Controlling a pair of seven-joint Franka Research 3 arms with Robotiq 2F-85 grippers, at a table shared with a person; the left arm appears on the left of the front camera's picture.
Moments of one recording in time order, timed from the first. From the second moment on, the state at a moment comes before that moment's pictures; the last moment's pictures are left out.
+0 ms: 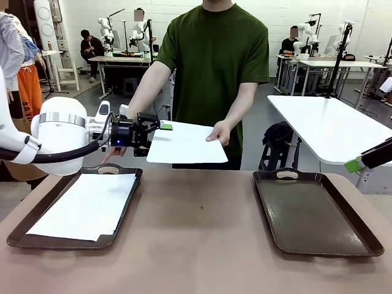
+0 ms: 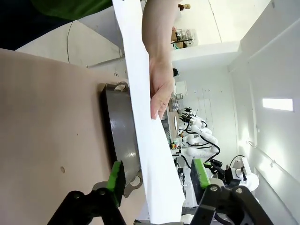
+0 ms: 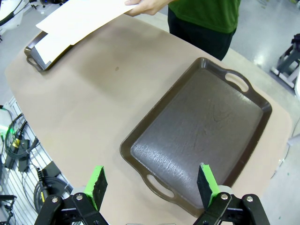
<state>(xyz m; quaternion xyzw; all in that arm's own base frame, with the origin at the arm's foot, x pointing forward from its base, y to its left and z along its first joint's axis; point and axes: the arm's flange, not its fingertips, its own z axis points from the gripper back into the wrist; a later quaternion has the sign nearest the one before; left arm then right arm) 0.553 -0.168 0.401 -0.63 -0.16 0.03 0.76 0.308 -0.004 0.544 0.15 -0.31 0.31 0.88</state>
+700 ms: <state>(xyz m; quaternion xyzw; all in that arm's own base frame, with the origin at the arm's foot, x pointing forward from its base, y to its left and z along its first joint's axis) 0.553 -0.175 0.394 -0.64 -0.14 0.02 0.76 0.308 -0.004 0.544 0.15 -0.31 0.31 0.88</state>
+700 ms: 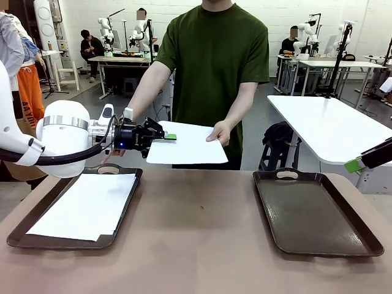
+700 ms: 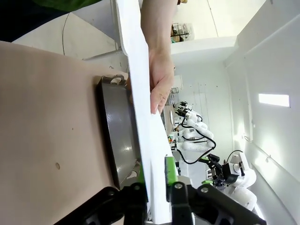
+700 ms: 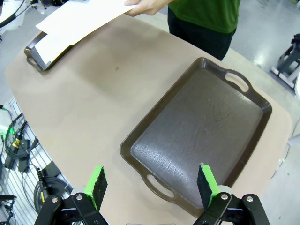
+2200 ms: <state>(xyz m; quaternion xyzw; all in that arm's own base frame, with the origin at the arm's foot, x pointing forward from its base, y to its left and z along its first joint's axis) 0.553 -0.175 0.396 -0.64 -0.14 0.01 0.76 0.308 -0.004 0.544 0.15 -0.31 0.31 0.88</state>
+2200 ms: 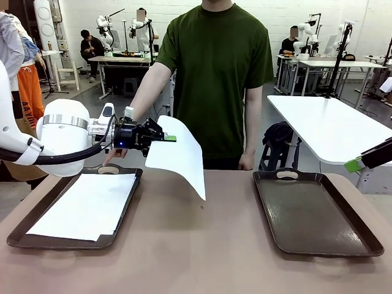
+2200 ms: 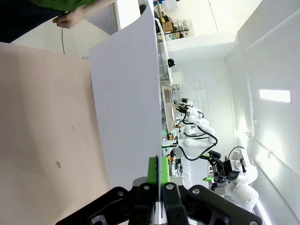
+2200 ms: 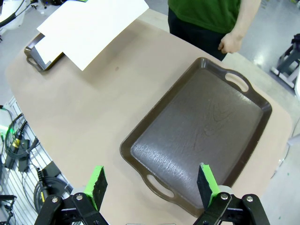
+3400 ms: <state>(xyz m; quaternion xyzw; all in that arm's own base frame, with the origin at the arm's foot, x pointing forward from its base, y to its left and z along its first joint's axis) 0.521 -0.082 0.452 -0.60 -0.08 -0.08 0.79 0.308 -0.004 0.544 0.15 -0.31 0.31 0.88</state>
